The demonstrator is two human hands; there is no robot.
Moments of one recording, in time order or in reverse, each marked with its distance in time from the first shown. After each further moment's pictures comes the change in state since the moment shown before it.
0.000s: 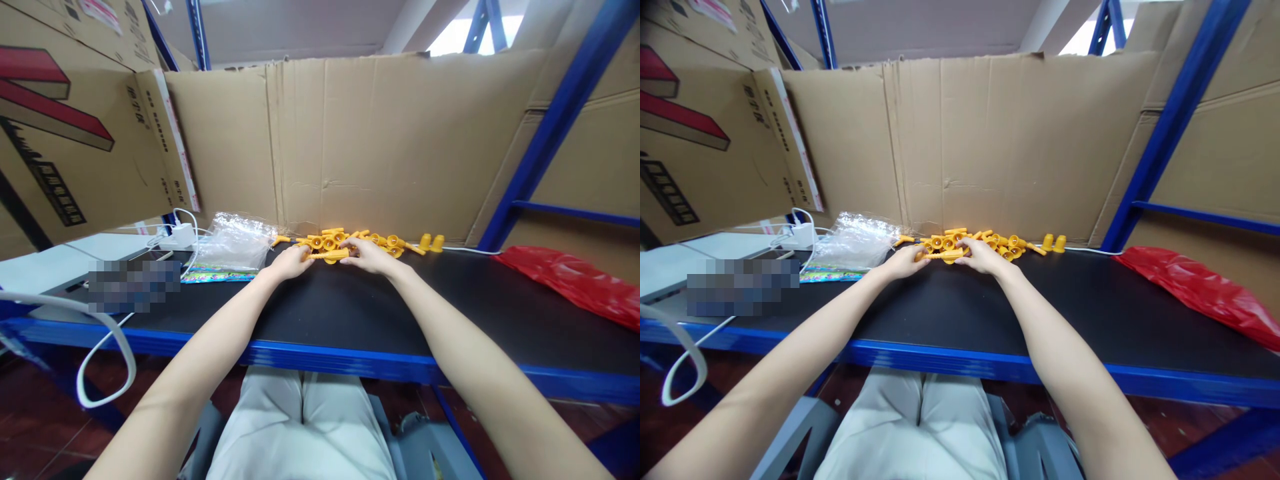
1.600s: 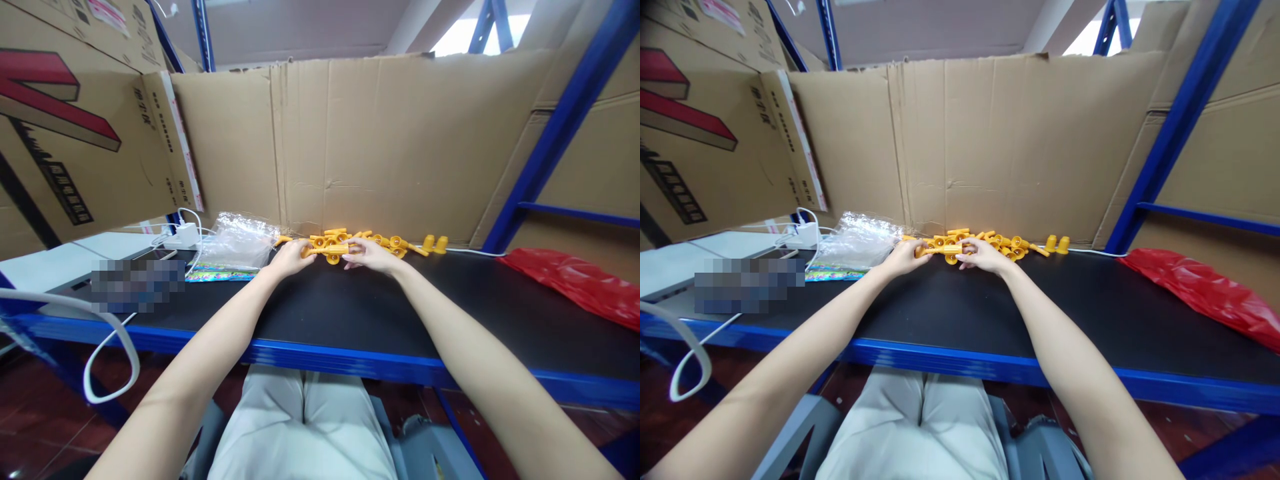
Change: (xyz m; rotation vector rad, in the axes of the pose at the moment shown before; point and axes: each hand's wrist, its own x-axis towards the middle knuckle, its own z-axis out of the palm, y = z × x) left_hand 0.002 -0.005 -0.002 -0.079 0.194 -0.005; right_hand -0.001 0.004 0.004 0.653 -0.121 0.179
